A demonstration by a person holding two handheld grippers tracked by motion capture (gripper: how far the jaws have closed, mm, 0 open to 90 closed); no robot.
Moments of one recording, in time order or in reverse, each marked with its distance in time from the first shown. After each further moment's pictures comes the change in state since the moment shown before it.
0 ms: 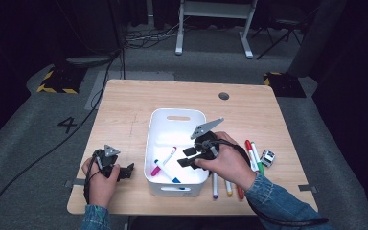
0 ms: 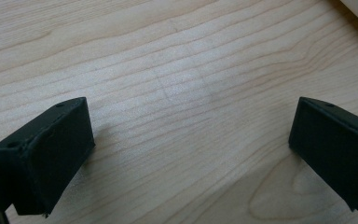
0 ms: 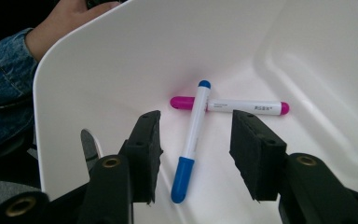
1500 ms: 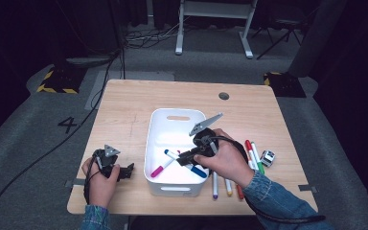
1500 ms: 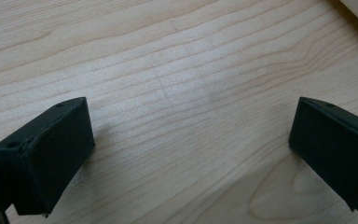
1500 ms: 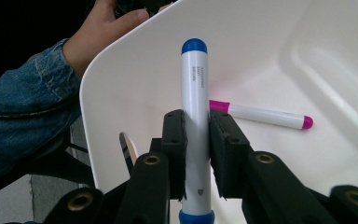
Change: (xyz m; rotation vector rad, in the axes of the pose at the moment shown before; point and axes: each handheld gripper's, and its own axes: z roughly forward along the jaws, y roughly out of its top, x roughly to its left) left arm 0.000 0.000 0.000 -0.001 0.001 0.000; right arm 0.006 0.012 -0.005 0.042 0.090 0.058
